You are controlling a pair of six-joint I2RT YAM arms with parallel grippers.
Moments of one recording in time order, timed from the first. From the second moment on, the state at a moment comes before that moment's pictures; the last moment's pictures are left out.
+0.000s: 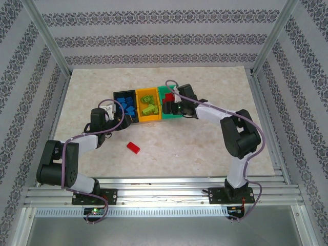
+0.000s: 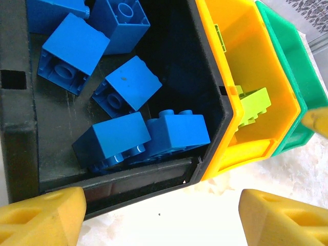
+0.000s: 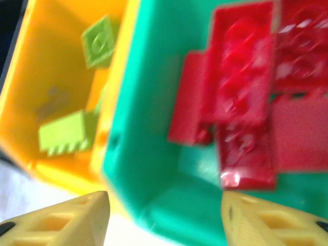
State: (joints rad) left arm -0.05 1.47 0.54 0.33 0.43 -0.45; right arm 0.48 1.88 1.23 -0.16 -0.31 0.38
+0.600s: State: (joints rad) left arm -0.02 1.50 0.53 0.40 0.47 -0.48; right arm 0.96 1.99 1.33 -0.42 -0.23 0.07
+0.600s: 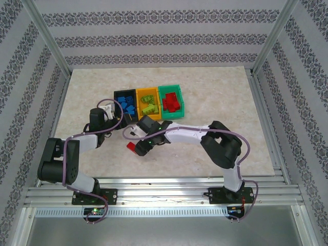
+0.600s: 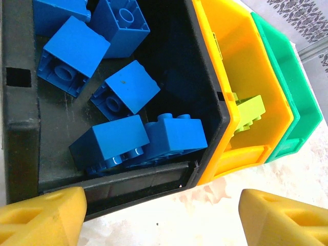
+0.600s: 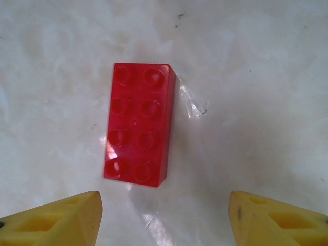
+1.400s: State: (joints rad) left arm -0.01 1.46 0.51 0.40 0.47 -0.50; right arm 1.03 2.13 1.48 -0.44 -0.16 0.08
